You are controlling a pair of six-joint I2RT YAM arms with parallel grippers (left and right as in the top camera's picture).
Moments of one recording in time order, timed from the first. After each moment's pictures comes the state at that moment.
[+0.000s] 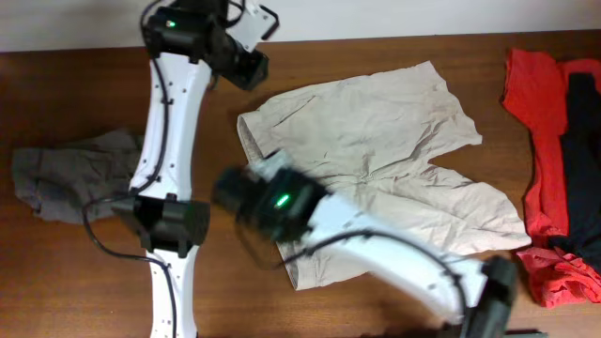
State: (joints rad) left arm -0.25 2.35 2.68 -1.44 0.26 0.40; right arm 0.97 1.81 1.84 -1.50 0.48 0.51
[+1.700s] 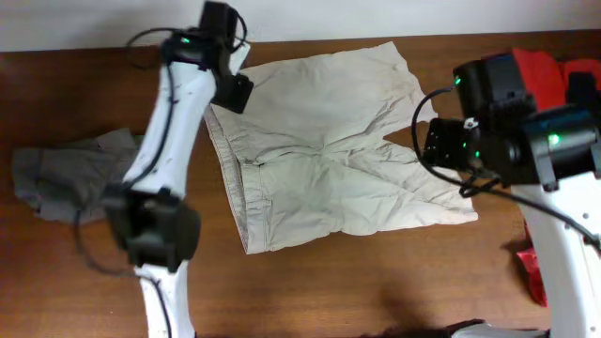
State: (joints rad) left arm -0.22 2.17 2.28 -1.30 -0.12 0.20; right arm 0.20 1.47 1.84 -1.56 0.22 0.43
